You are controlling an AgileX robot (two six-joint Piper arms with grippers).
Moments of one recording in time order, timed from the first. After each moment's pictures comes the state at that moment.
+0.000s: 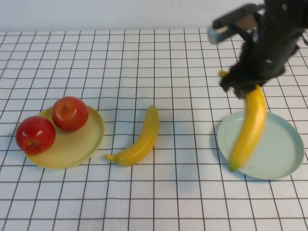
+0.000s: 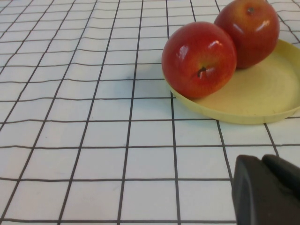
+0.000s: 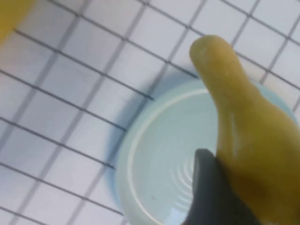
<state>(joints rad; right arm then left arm) 0.47 1.82 -1.74 -0.14 1.23 0.00 0.01 -0.01 0.03 -0.03 0.37 0.07</state>
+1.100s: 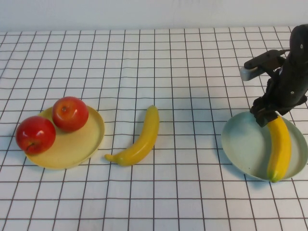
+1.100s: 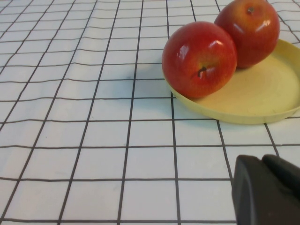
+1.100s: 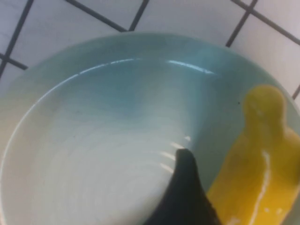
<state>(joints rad) 0.22 1.99 -1.55 -0.04 1.01 -0.27 0.01 -0.01 0.03 -0.03 0.37 0.07</state>
